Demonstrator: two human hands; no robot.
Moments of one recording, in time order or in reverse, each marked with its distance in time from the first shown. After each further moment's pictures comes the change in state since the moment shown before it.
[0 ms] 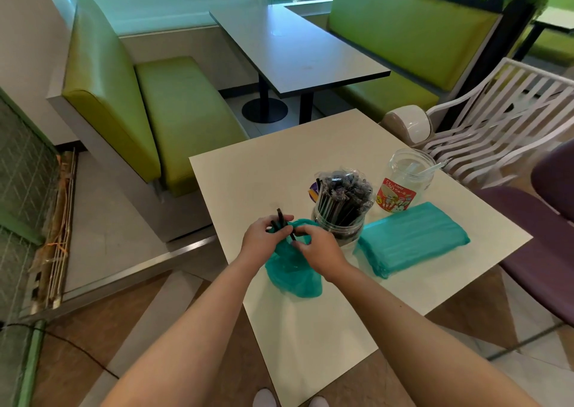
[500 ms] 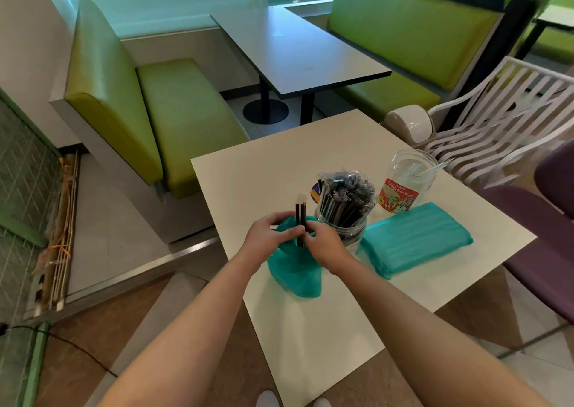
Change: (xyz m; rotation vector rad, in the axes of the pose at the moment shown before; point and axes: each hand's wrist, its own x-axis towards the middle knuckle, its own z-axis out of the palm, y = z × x) left_hand 0.002 0.010 -0.006 -0.034 -0.120 0.000; right_hand 0.008 -0.007 -0.009 0.161 -0.035 0.065
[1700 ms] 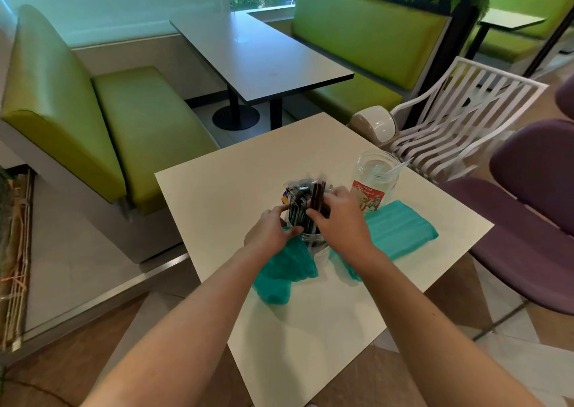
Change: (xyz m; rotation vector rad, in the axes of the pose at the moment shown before) left_hand 0.053 0.021 0.063 0.709 -0.025 0.064; right_hand -0.011 -0.011 -0.090 -0.457 0.436 -0.150
